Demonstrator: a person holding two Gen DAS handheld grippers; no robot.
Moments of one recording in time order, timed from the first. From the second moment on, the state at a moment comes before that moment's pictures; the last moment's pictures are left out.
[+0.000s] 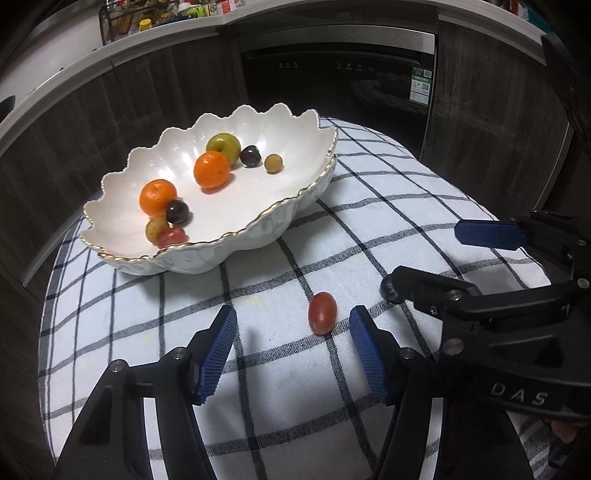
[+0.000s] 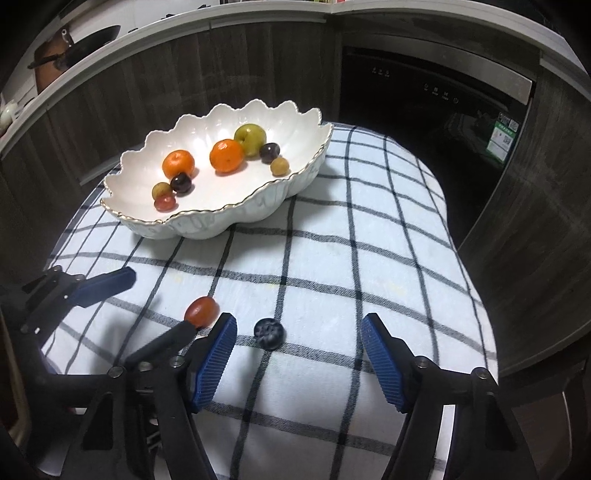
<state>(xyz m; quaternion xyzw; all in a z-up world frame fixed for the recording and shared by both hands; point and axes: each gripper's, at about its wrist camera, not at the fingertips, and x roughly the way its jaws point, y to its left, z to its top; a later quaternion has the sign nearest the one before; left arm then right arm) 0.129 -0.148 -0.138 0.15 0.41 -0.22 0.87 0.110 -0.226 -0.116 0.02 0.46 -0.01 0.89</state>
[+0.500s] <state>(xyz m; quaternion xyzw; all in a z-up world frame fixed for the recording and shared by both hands) 0.142 -0.152 -0.160 0.13 0.43 -0.24 0.86 0.130 -0.221 -0.137 0.04 0.50 0.01 0.86</state>
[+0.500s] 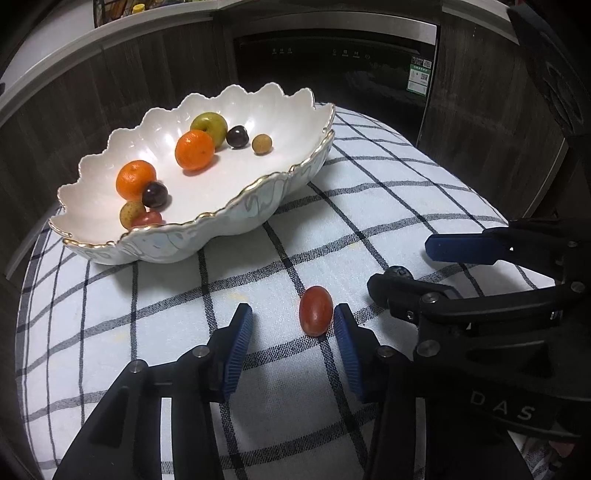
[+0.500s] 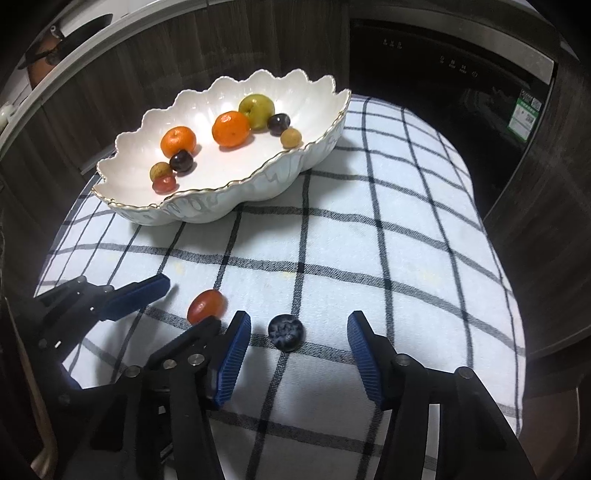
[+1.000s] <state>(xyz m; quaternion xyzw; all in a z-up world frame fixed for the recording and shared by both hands) 0.142 -0.161 -0.161 0.12 0.43 -0.26 0.86 0.136 -0.223 -0.143 0.08 0.52 0.02 0.85</state>
